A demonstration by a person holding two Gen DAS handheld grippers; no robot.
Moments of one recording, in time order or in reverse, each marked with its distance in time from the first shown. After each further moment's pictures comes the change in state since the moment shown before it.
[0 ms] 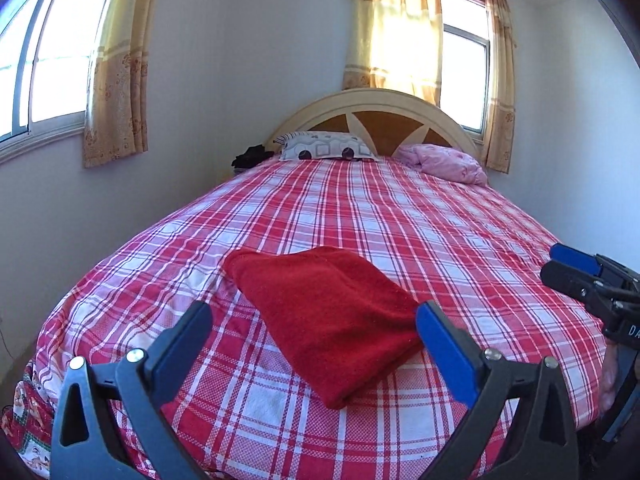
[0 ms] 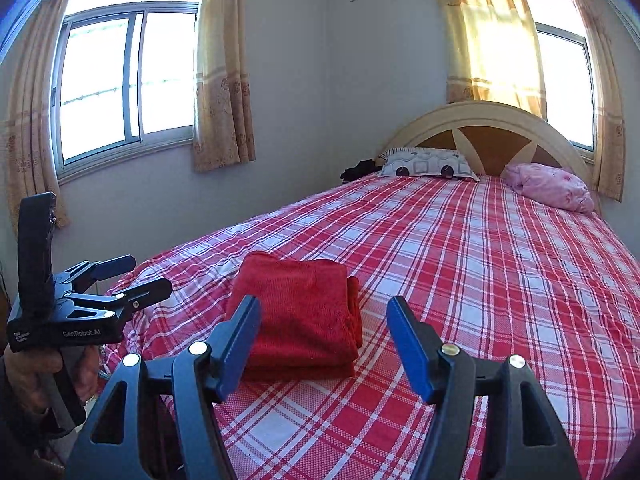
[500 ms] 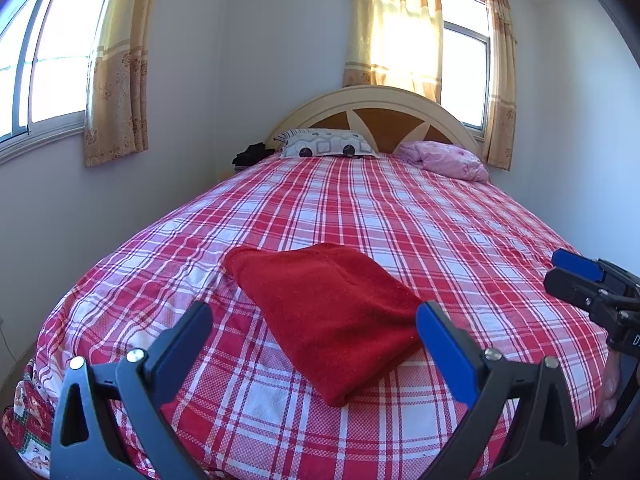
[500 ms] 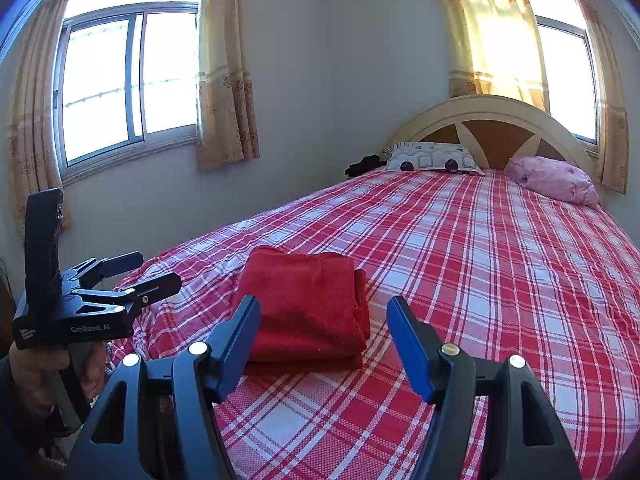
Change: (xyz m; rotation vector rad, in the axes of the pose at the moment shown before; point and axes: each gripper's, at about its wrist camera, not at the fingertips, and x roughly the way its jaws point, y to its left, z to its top) left arm 0.002 -0.001 -0.003 0.000 0.010 0.007; right arm 0.000 0.000 -0.009 0.011 0.009 0.021
